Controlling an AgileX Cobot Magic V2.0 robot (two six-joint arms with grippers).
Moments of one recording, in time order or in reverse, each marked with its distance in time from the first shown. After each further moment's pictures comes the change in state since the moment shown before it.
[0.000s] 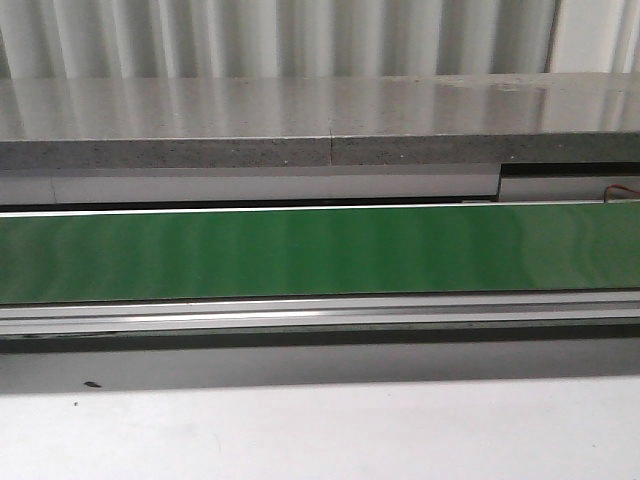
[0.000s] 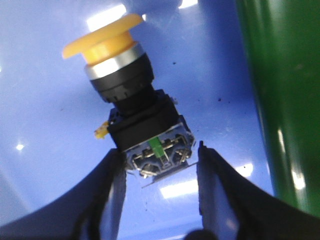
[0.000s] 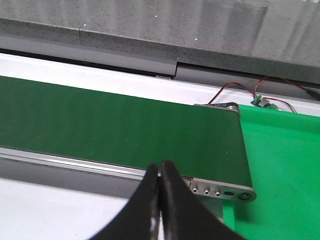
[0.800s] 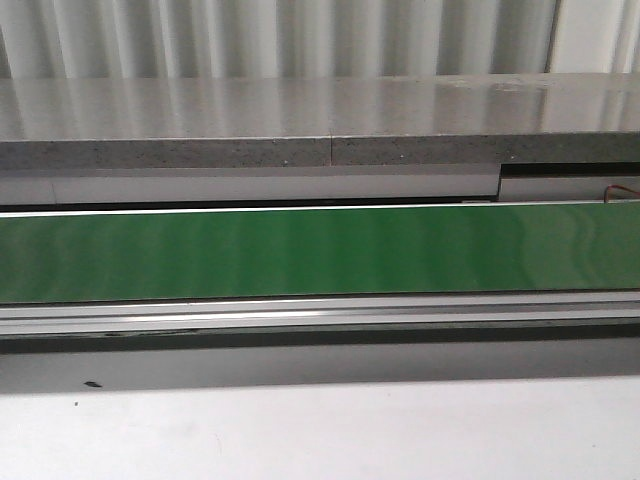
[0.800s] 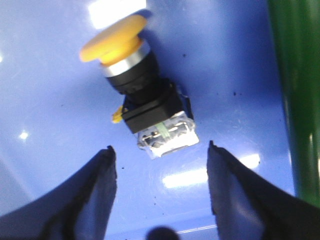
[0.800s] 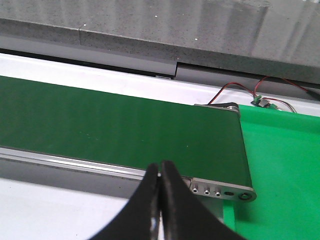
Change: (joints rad) left arm 0.000 0.019 -0.015 0.047 0.008 -0.049; right arm 0.000 0.000 0.000 0.000 0.000 0.000
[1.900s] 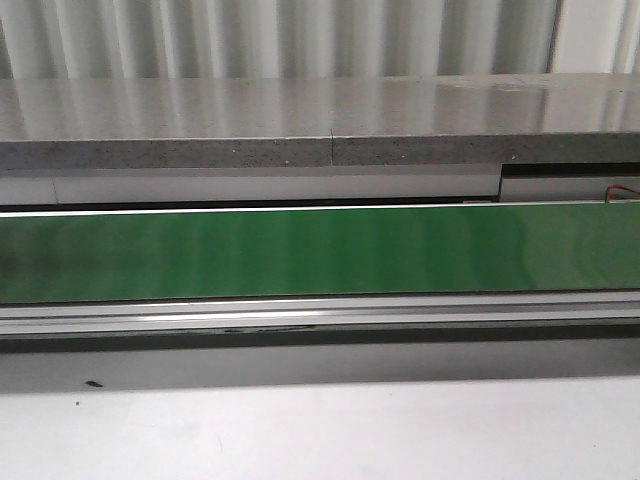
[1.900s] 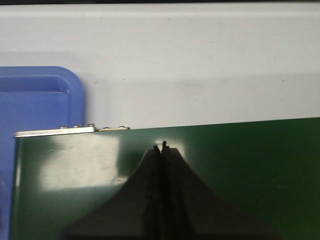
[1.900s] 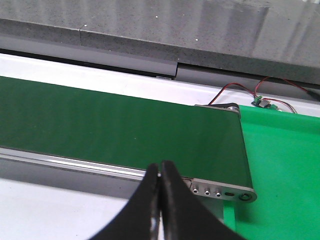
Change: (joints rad) left arm -0.428 -0.502 0.260 -0.231 -0.405 -0.572; right arm 0.000 0.000 0.000 0.000 0.000 0.000
